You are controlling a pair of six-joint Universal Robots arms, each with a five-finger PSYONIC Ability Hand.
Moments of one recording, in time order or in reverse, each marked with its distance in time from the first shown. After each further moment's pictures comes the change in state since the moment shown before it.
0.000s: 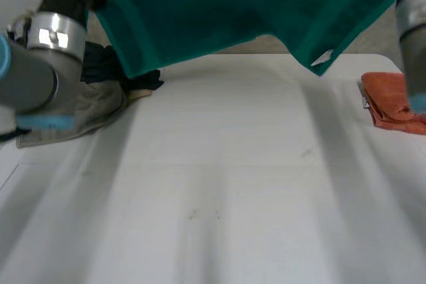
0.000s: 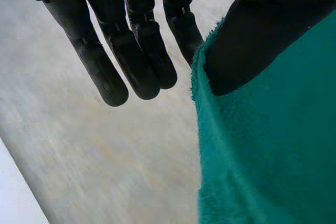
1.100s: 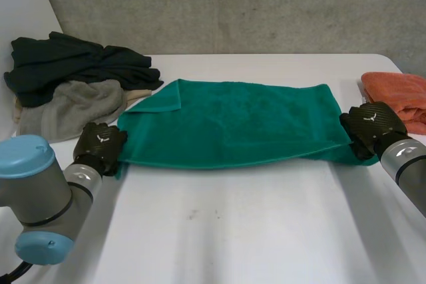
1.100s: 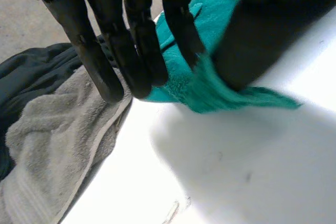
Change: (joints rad) left arm 0.056 -0.099 -0.519 -0.213 -0.058 0.143; right arm -0.158 0.007 0.521 0.288 -0.172 0.099; left_hand -0.480 -0.535 -0.532 -0.550 -0.499; right_hand 0.000 0.000 0.000 0.000 0.000
